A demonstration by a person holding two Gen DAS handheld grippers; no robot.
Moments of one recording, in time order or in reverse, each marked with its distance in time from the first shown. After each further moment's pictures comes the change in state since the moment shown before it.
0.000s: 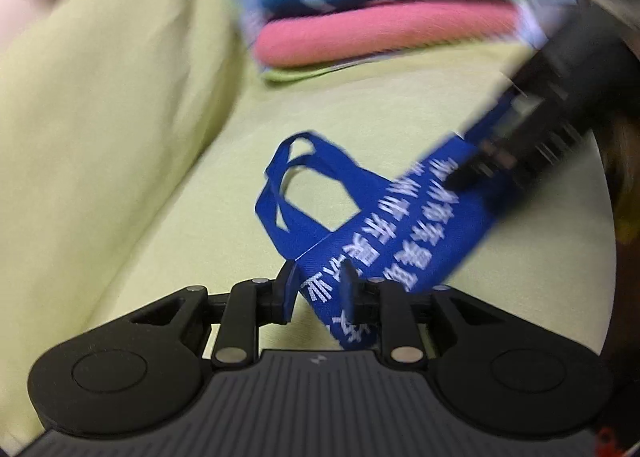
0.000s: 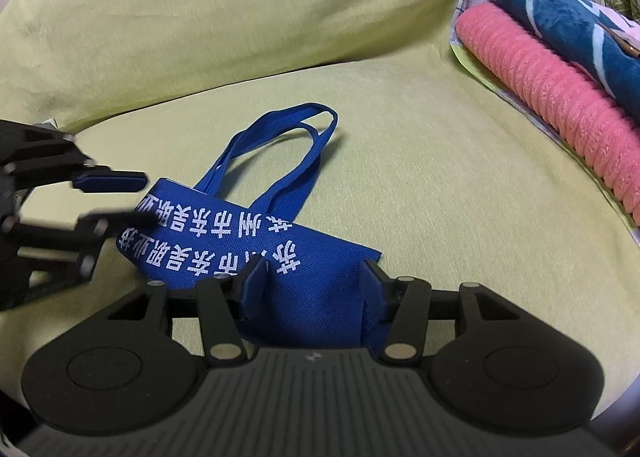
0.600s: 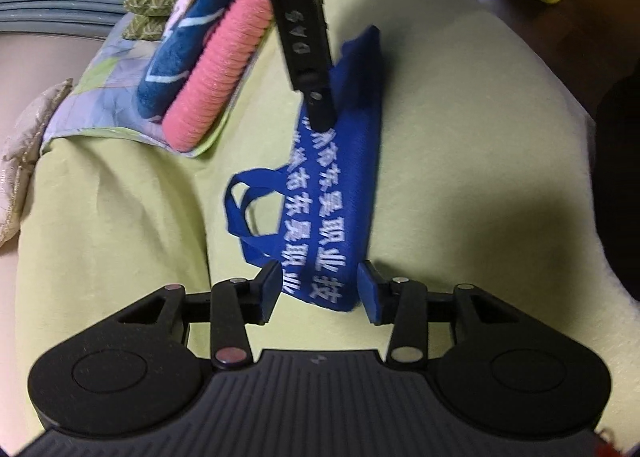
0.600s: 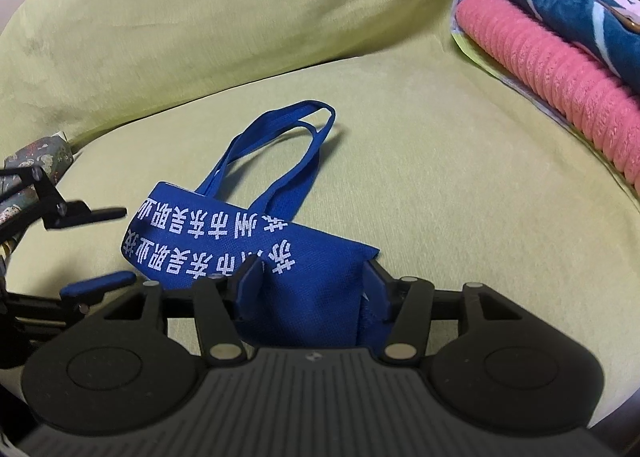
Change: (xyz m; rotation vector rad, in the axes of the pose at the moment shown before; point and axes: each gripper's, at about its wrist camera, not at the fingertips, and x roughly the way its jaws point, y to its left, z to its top) left arm -0.007 -0.062 -0.022 0.624 0.027 0.077; right arm 0.003 -0.011 0.000 0.039 0.002 0.048
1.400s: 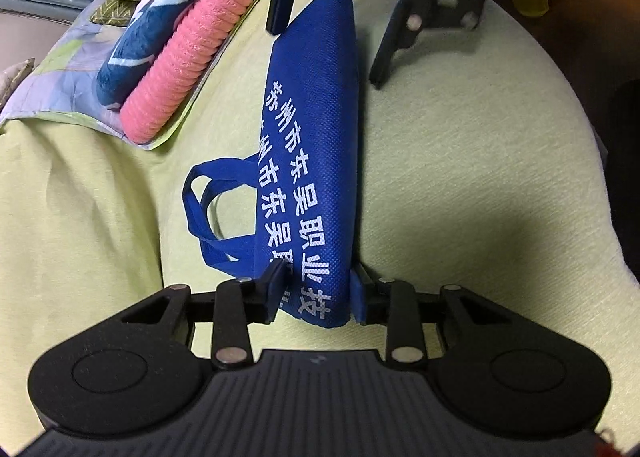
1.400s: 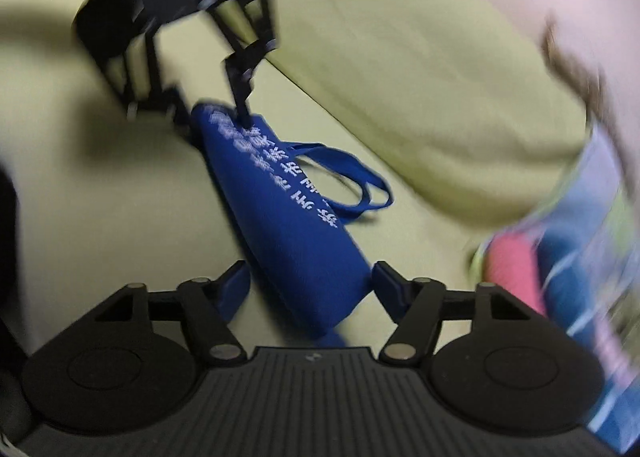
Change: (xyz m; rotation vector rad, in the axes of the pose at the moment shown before) left arm 0.029 0.025 -0.009 -0.048 -0.038 -0.173; right arm -0.015 0.052 -0.064 -0.994 -0.240 -0.169
